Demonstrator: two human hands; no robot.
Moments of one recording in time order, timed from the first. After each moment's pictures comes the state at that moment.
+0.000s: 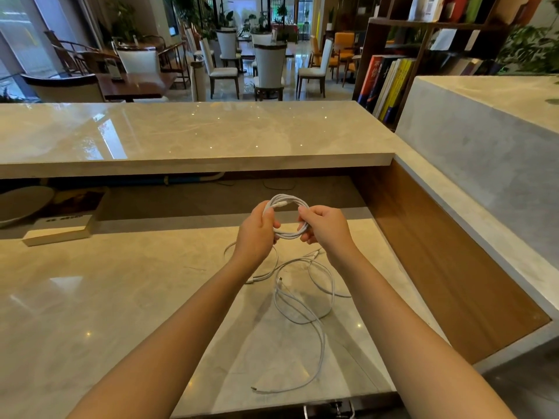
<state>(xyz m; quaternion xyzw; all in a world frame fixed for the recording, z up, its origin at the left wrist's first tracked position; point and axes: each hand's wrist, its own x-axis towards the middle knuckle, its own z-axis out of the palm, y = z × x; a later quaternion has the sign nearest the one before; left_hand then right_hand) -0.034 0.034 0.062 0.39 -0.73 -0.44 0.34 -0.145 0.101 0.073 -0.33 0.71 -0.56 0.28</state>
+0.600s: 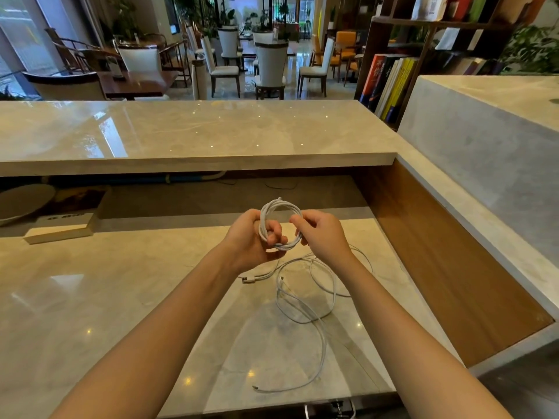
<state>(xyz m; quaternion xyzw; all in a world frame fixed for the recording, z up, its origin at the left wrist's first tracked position) -0.015 0.020 0.073 0.32 -0.44 -0.82 0.18 -0.137 0.103 0.064 -0.45 0.73 -0.48 0.19</state>
